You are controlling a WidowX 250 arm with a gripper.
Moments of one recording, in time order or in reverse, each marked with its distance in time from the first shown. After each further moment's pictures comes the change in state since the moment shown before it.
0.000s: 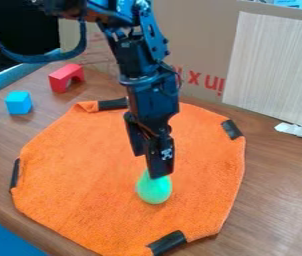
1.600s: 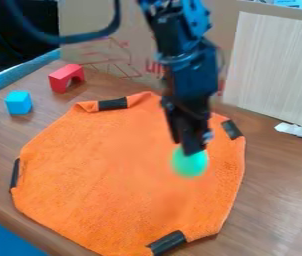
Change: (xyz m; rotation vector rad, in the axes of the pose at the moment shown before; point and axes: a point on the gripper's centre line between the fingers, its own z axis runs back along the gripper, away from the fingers) arm 0.048 -0.022 0.024 0.039 -0.096 -0.011
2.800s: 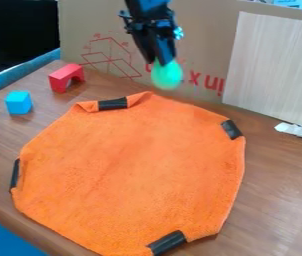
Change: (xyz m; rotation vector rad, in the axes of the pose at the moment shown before) arm 0.015 0.132 0.055 0.010 -0.181 0.353
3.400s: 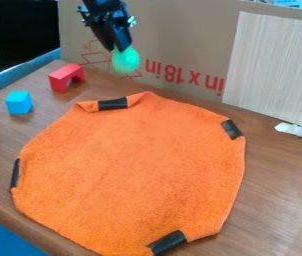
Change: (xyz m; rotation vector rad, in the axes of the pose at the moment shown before) arm -0.003 0.087 0.008 0.059 -0.061 0.127
